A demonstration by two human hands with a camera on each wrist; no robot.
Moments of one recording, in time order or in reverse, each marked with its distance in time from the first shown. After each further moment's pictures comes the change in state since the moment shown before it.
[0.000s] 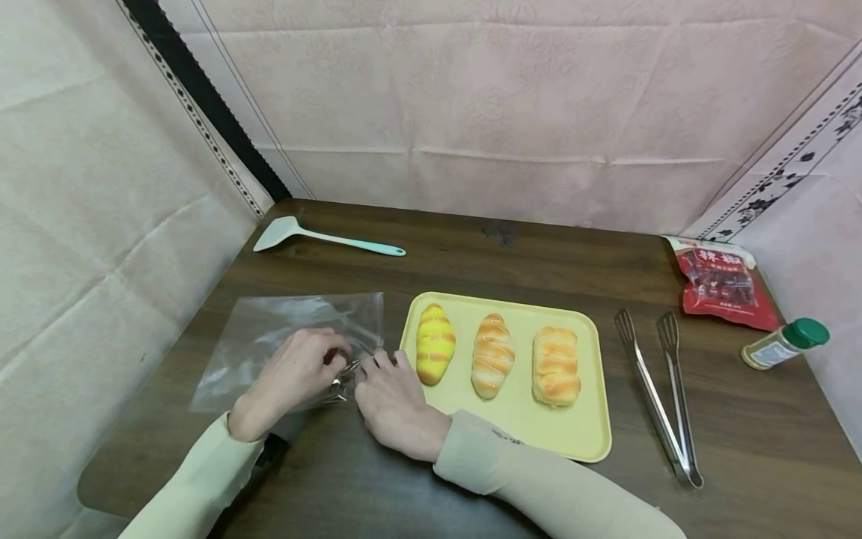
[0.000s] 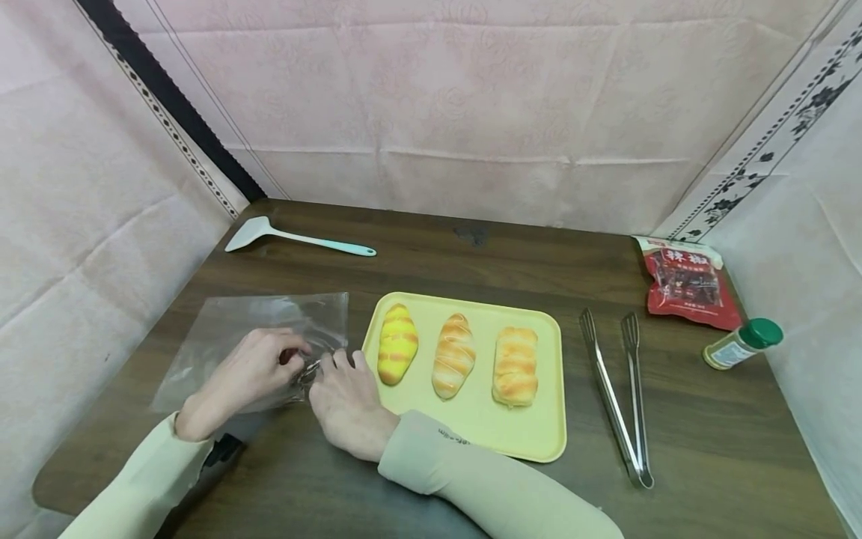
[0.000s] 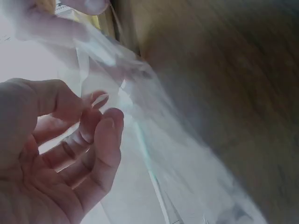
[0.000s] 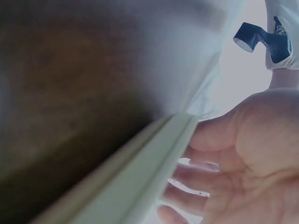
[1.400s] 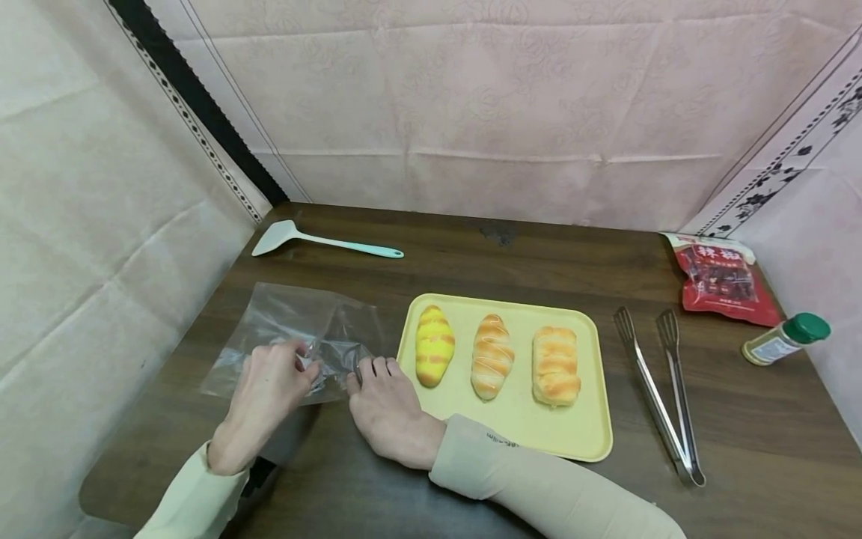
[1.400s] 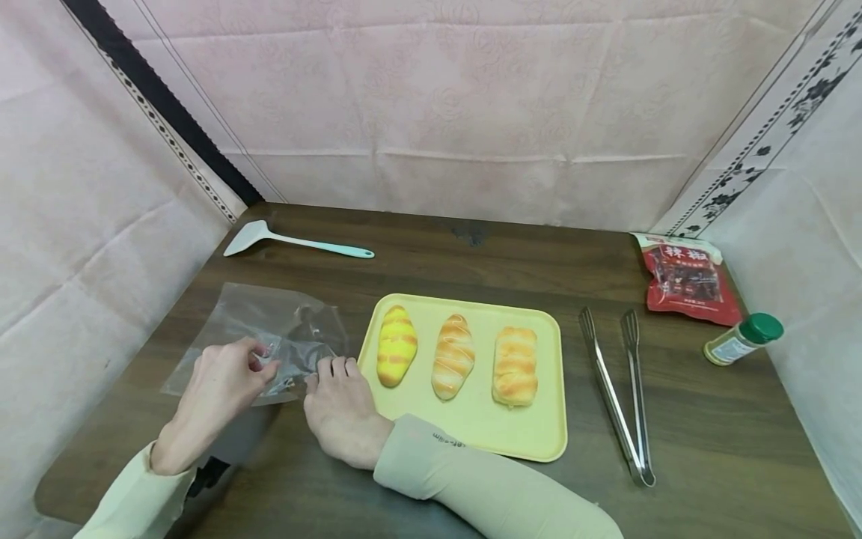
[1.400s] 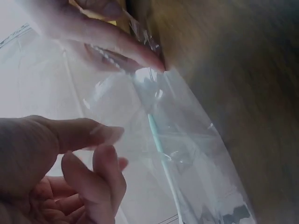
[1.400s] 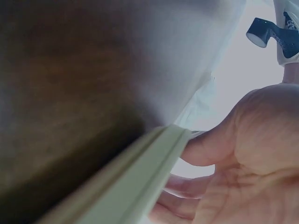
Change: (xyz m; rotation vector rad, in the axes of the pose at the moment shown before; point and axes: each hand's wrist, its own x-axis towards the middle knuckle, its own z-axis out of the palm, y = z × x) left_hand -0.026 0.010 -0.016 0.066 0.161 -0.278; right_hand -0.003 -0.008 0.003 -0.086 0.017 -0.028
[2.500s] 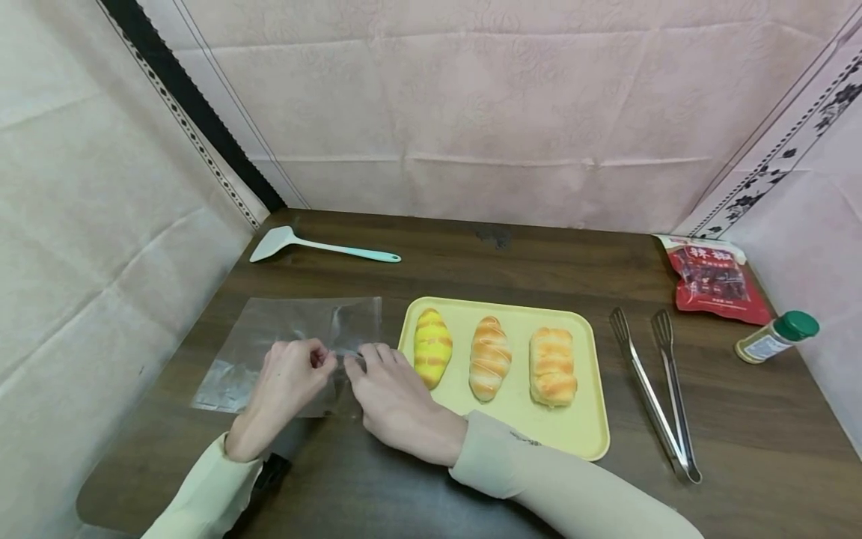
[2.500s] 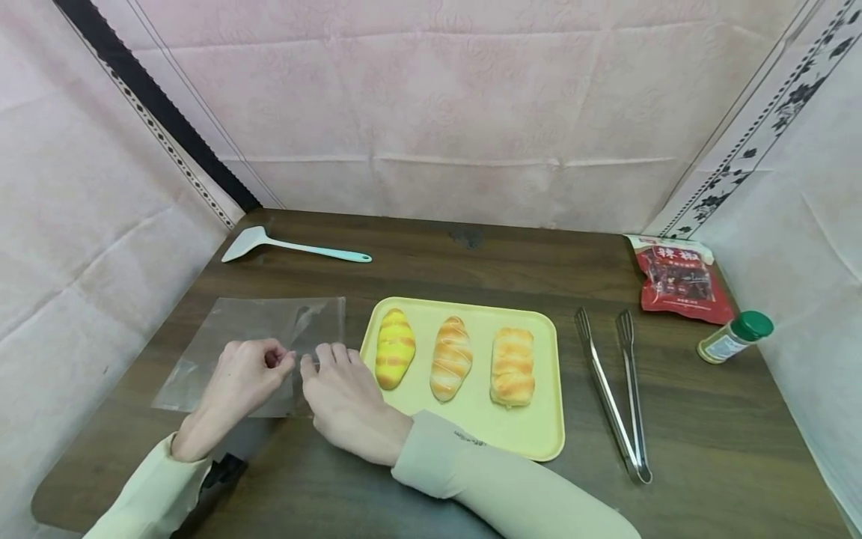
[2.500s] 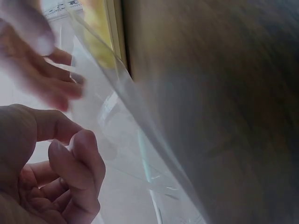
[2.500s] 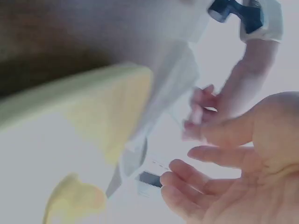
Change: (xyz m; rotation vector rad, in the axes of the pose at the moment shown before) left_hand 0.017 0.002 0.021 -0.072 -0.010 0.048; right_hand -0.007 0.025 -0.023 0.257 0.100 -0.022
